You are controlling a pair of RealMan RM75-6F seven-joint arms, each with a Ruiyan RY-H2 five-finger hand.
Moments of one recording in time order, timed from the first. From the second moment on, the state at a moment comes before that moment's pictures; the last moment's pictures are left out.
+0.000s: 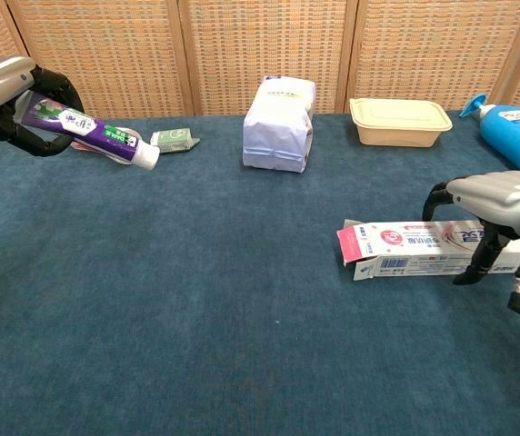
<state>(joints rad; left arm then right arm) -0.60 -1.50 -0.25 -1.54 1.08 1.25 0.46 0.65 -1.56 0.15 -1.58 -0.75 1.11 -0.77</state>
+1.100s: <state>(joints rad) -0.60 -1.50 -0.24 -1.54 1.10 1.25 0.44 0.63 -1.61 0.16 -1.55 -0.88 1.18 -0.66</state>
